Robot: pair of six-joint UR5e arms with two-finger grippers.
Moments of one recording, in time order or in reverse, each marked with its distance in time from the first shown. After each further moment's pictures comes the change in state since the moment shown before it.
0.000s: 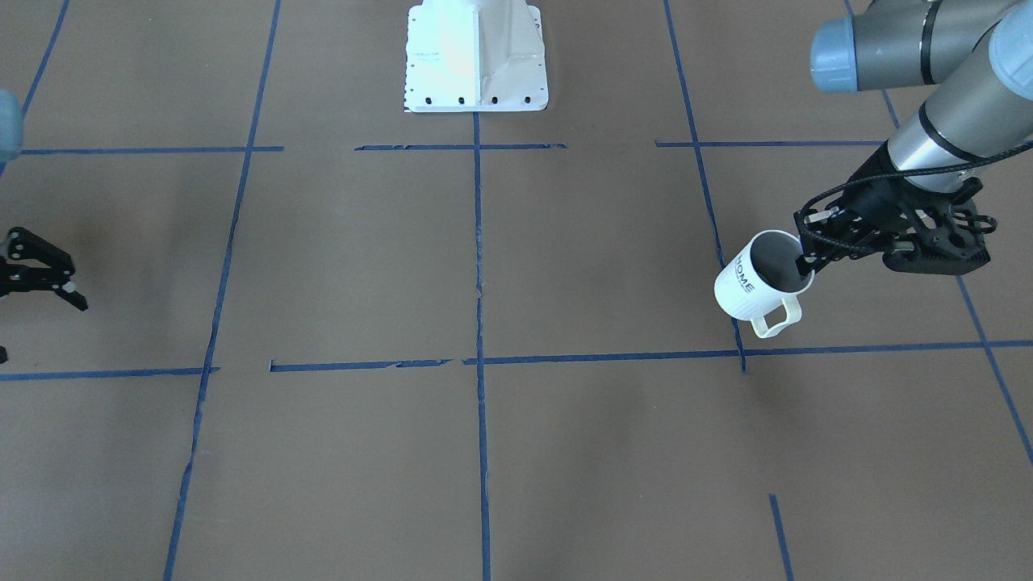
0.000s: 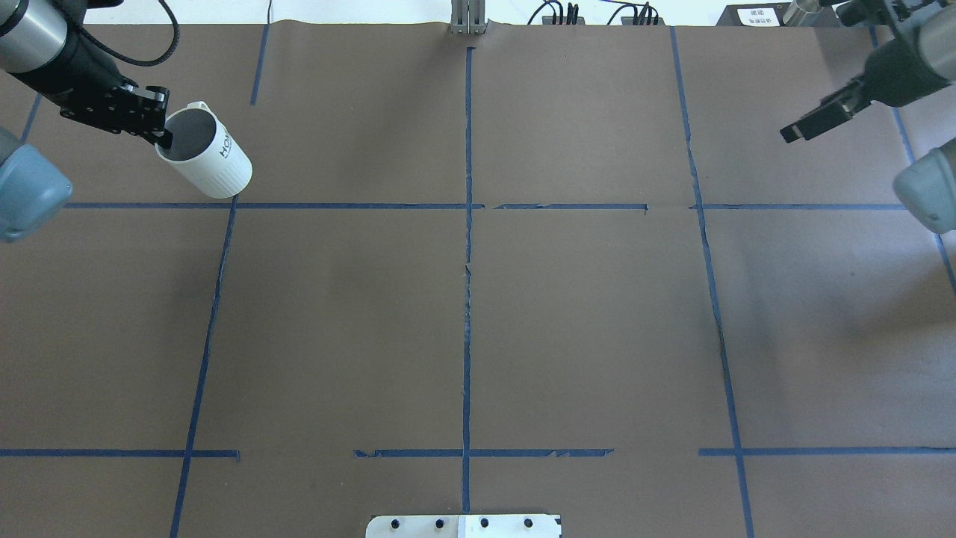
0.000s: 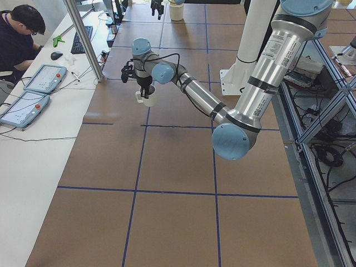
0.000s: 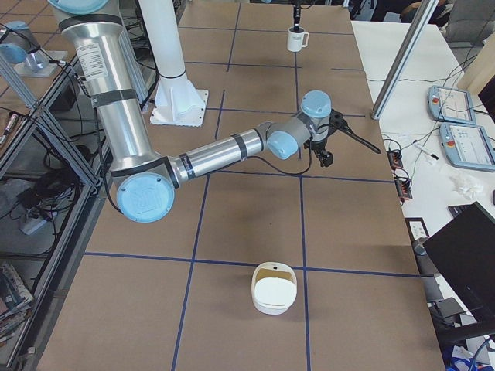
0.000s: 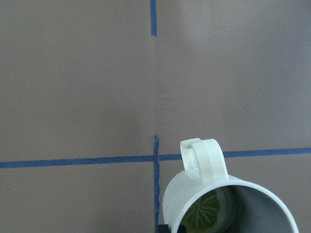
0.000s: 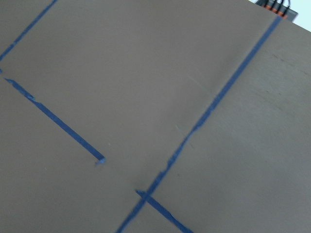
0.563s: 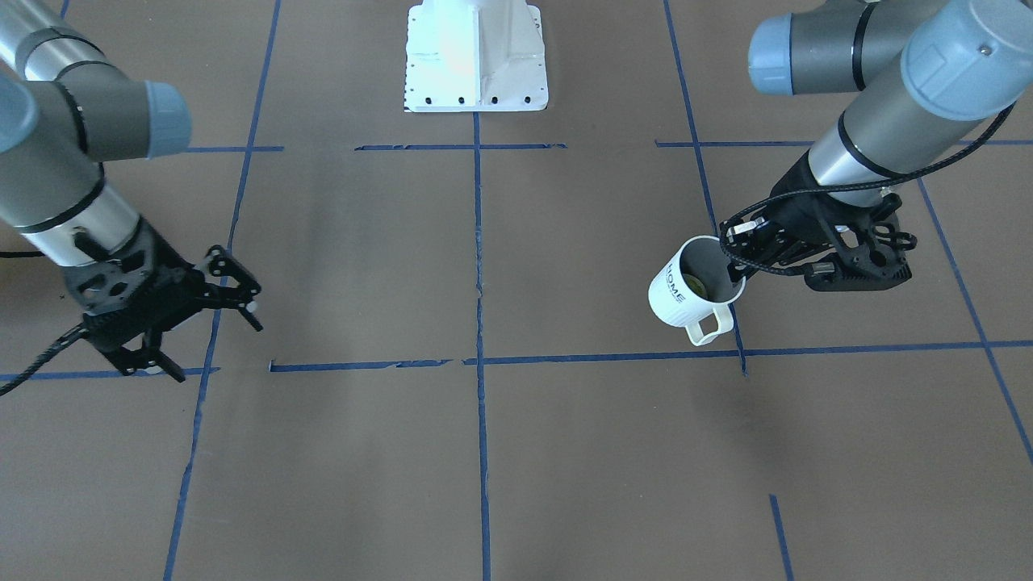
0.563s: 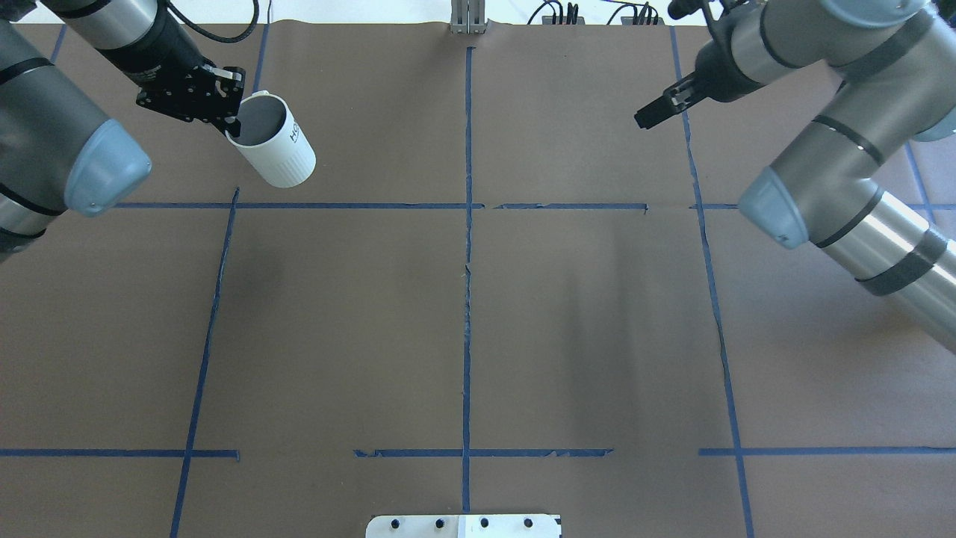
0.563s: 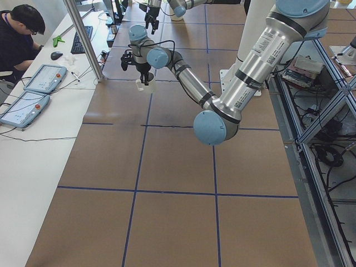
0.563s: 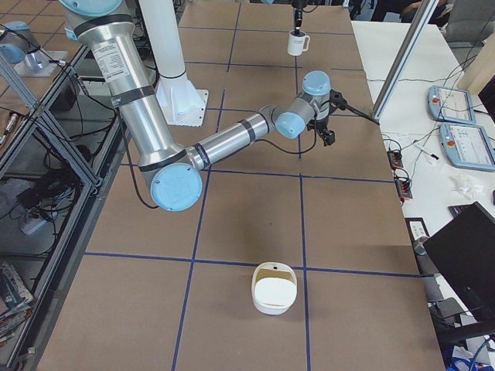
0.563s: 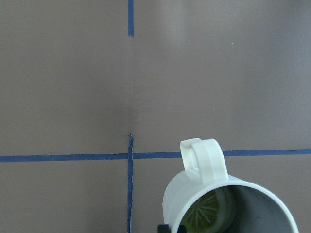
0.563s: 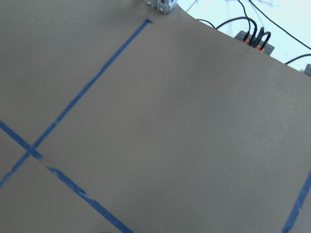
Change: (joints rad) left arm 0.055 -0.165 0.091 0.038 -0.006 -0.121; right arm -0.229 0.220 -0.012 0.003 -0.305 0.278
